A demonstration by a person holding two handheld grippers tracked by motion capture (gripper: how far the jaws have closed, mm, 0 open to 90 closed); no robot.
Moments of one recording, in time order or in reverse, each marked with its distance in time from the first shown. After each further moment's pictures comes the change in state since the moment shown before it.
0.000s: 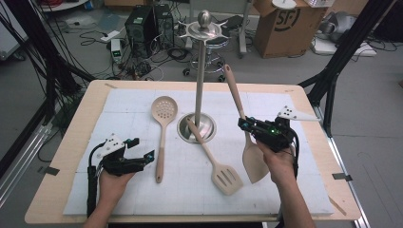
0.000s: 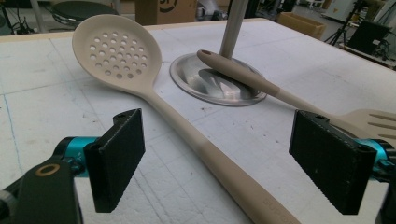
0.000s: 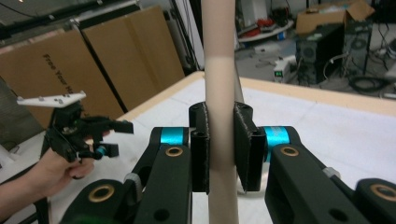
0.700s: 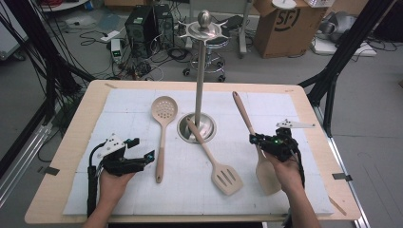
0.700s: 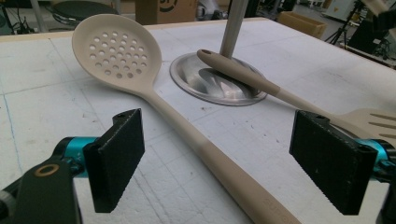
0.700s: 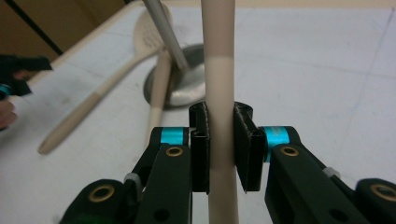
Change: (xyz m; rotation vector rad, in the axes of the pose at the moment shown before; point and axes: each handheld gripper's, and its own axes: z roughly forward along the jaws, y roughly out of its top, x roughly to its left) left arm 0.000 0.000 0.001 0.003 0.003 0.000; right arm -0.041 -0.044 -0.011 0.242 -0.196 0.088
